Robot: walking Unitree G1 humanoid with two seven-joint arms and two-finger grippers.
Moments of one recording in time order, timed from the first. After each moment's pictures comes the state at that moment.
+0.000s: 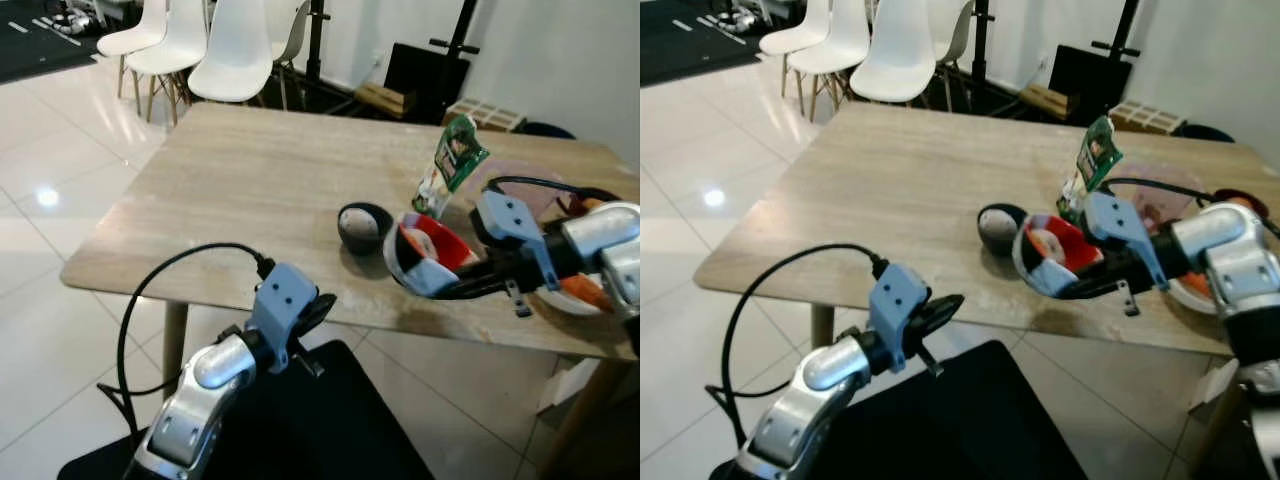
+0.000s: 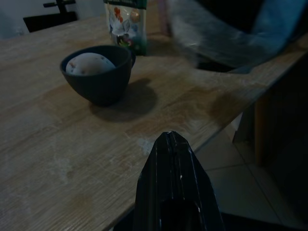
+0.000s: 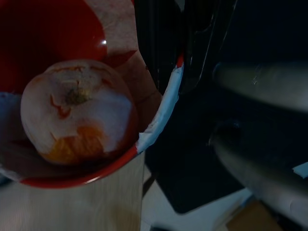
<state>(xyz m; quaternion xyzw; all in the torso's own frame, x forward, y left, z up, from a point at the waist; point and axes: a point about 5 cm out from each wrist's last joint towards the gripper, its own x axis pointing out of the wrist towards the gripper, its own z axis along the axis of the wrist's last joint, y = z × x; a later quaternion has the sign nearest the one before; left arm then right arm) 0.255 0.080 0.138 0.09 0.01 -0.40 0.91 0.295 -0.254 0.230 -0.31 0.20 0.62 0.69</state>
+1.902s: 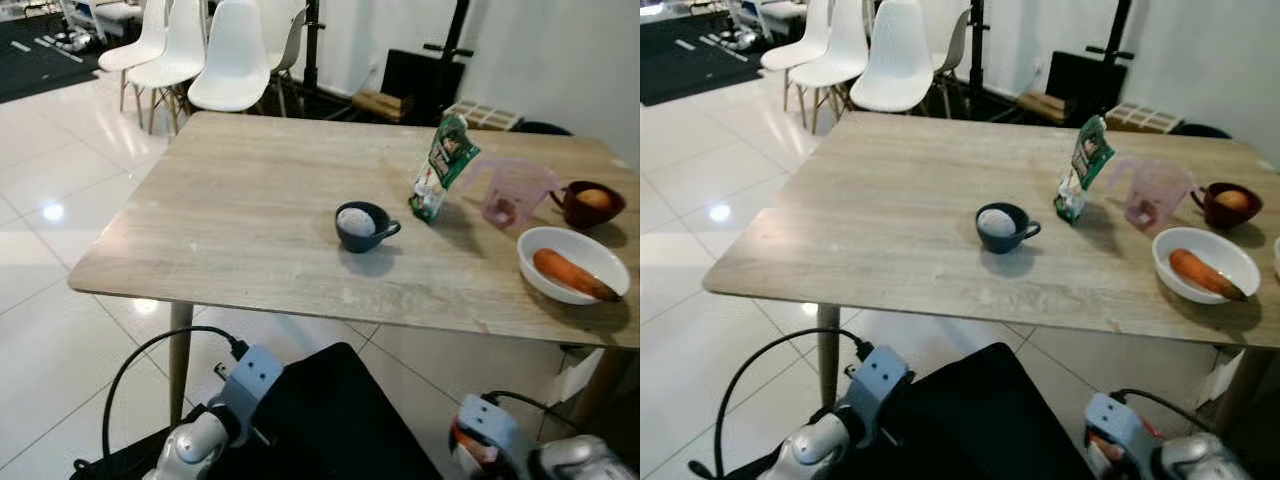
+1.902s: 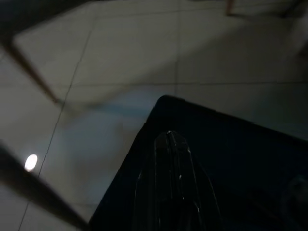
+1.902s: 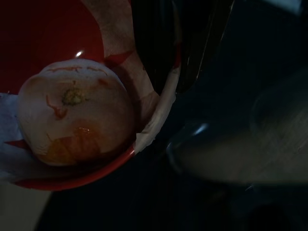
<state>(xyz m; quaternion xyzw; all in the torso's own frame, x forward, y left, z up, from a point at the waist) 0.225 0.137 0.008 0.13 0.19 -0.24 0.94 0.196 -0.261 -0.027 -0.20 0.48 0.35 0.78</state>
